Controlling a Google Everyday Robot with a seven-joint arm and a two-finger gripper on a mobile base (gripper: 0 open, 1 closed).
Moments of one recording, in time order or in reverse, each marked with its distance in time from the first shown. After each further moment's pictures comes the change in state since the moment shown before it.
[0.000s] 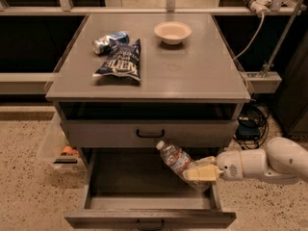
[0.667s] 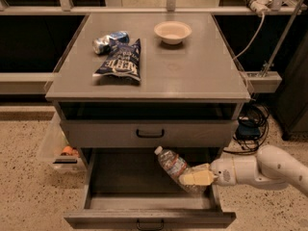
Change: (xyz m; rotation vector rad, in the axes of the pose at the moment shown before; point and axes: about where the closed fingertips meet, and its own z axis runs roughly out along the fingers) arm 0.027 -0.020 0.022 -0.042 -0.008 0.087
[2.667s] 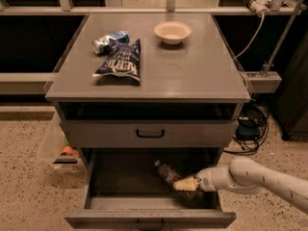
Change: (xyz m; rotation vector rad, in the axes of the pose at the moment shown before) arm 0.077 -0.147 0.066 0.327 0.132 0.054
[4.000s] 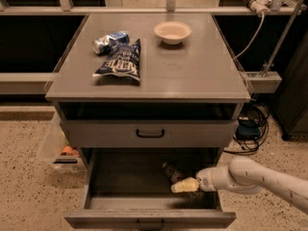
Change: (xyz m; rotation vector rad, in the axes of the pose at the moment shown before) arm 0.000 0.000 0.000 0.000 0.000 0.000
